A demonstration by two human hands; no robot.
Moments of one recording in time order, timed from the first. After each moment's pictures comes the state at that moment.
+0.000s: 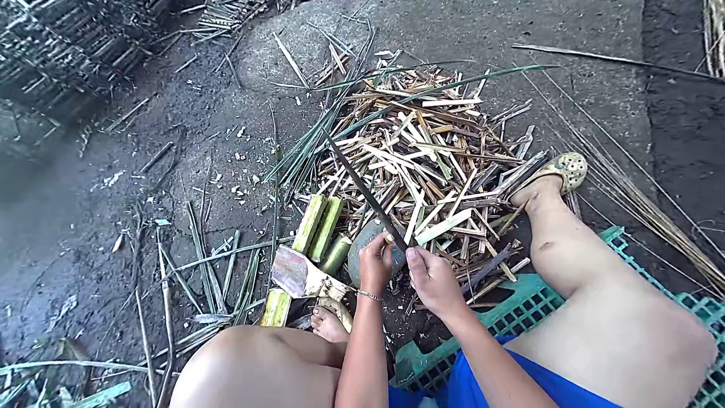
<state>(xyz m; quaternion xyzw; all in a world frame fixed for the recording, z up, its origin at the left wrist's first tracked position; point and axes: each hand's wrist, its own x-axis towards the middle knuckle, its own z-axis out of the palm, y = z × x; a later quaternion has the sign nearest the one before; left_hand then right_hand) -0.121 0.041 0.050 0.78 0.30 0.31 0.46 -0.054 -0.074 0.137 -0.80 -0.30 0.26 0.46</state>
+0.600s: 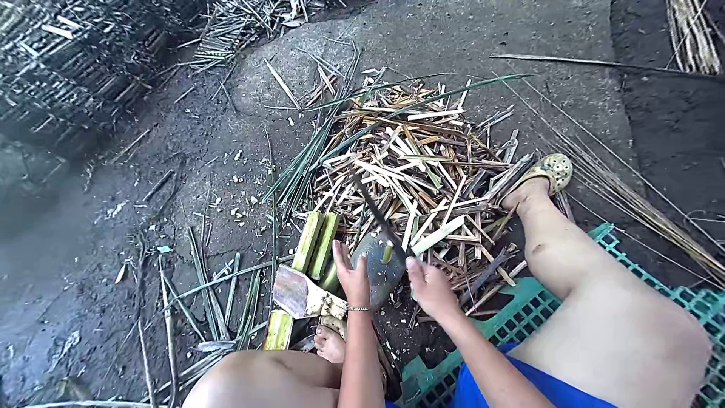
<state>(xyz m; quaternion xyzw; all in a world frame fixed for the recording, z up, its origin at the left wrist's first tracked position) -0.132 0.055 0.059 0.55 0.43 0.39 0.60 -0.042 -0.080 0.121 -0.81 -0.24 0.31 0.44</state>
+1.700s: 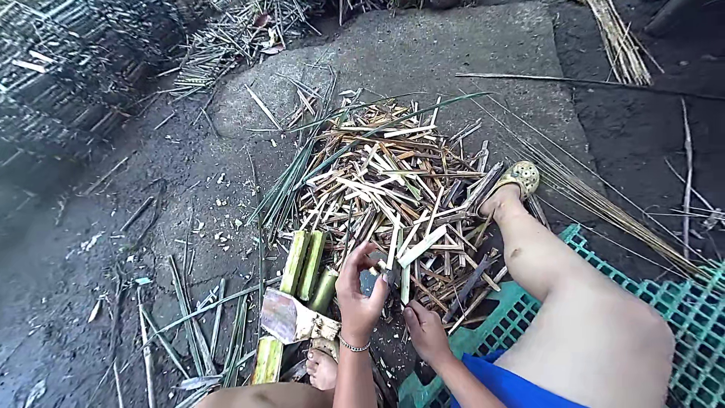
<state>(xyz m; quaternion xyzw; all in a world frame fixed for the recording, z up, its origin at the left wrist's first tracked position) -0.118 0.038 0.132 0.72 0.11 0.43 0.54 -0.080 -0.123 0.051 -0.82 -0.26 0.20 0.47</state>
